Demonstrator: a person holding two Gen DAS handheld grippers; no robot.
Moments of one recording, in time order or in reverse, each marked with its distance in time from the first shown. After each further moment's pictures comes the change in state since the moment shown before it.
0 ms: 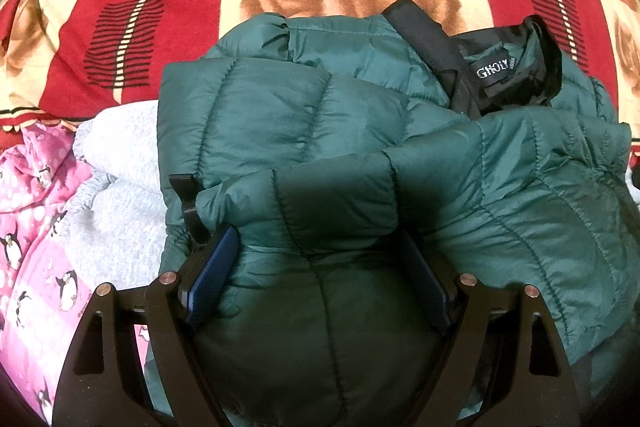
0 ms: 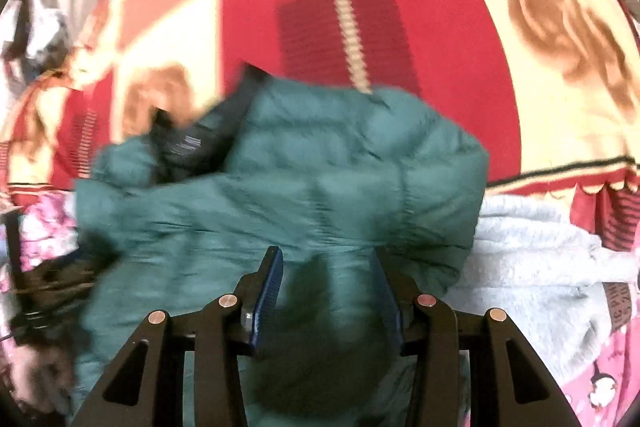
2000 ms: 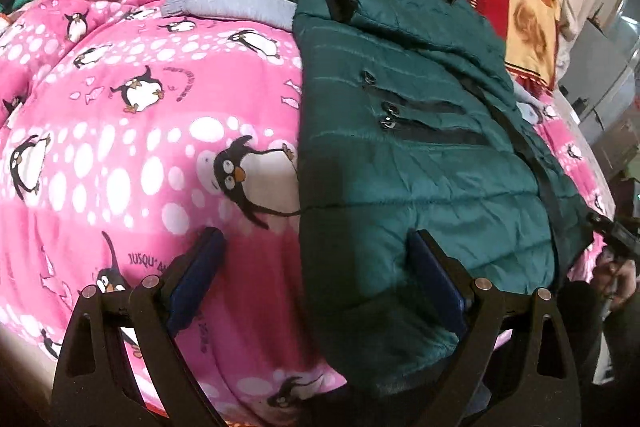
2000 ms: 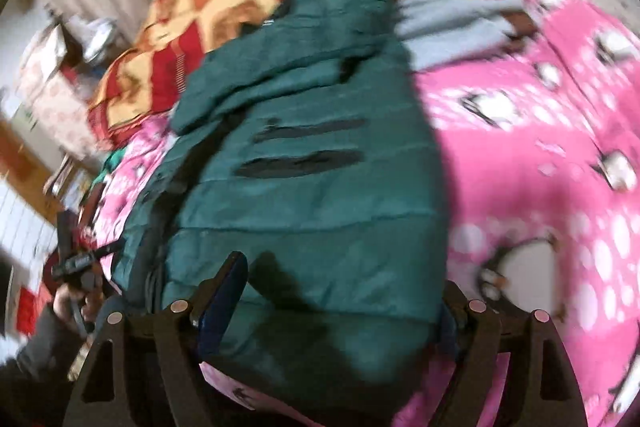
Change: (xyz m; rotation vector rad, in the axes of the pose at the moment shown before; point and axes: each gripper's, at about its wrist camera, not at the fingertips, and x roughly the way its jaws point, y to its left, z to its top) left arm -0.176 0.114 -0.203 -0.100 0.213 -0.345; right arm -0.175 -0.035 -0.217 0.145 0.194 0.250
